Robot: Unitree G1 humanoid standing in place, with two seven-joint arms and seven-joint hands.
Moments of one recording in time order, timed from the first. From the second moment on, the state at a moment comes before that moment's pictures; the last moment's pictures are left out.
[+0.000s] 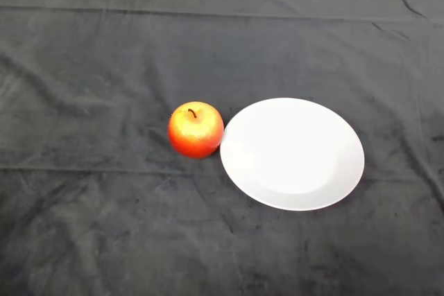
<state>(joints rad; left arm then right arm) -0.39 0.45 0.56 1.16 -0.41 -0.63 -0.15 -0.69 -0.49 -0.82 1.22 0.78 0.45 0.50</state>
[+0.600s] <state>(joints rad) -0.46 0.45 0.45 1.16 -0.30 -0.68 -0.13 -0.69 -0.49 -0.82 1.22 0.78 0.45 0.50</state>
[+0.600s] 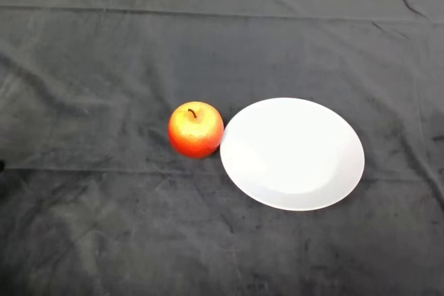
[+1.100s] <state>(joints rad) -0.45 0.40 0.25 0.83 -0.10 -0.62 -0.02 -0.69 -0.49 -0.82 1.21 0.78 0.45 0.50</state>
